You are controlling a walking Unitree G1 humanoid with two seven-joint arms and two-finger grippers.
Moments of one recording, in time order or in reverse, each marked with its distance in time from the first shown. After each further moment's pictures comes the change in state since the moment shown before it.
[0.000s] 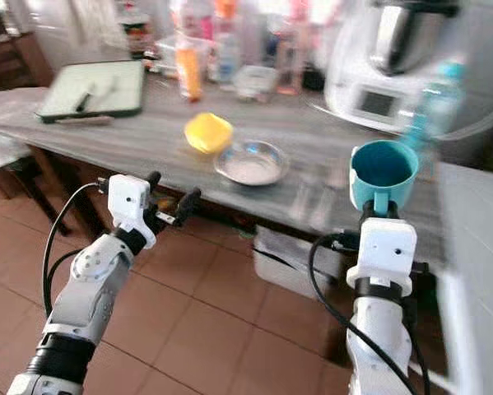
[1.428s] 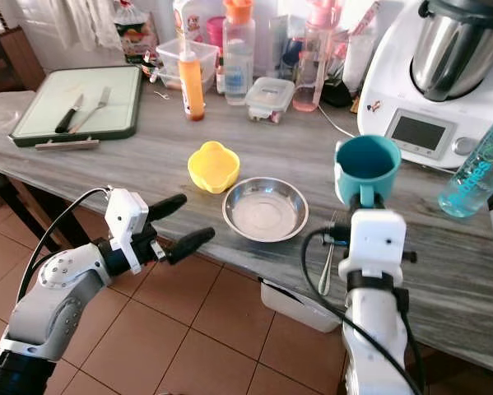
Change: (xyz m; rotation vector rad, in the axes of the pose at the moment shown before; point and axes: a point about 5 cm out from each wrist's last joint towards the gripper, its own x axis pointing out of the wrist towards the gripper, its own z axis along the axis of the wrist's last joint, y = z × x) left arm -0.033 -0.013 0.012 -0.040 0.085 -0.492; right arm 0.011 0.004 0.010 0.023 -0.021 0.076
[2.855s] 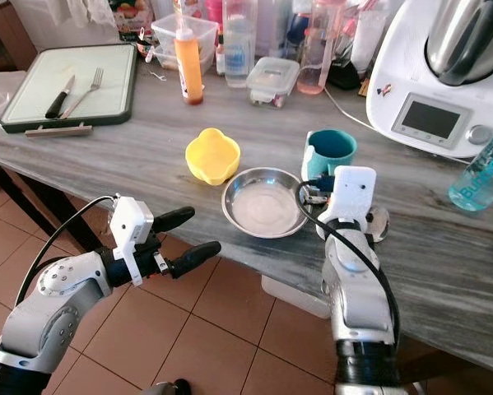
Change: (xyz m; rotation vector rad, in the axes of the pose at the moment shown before) left arm -0.003 -0.016 0.001 -0.051 0.040 -0.053; right arm 0.076 0.028 -0.024 0.195 0.172 0.132
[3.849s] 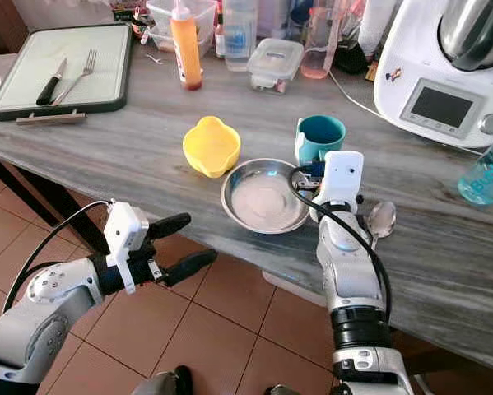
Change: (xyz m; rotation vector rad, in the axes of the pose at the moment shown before) left arm -0.010 -0.006 0.000 -0.008 0.034 -0.001; right arm 0.026 0.007 0.000 -0.014 -0.039 0.040
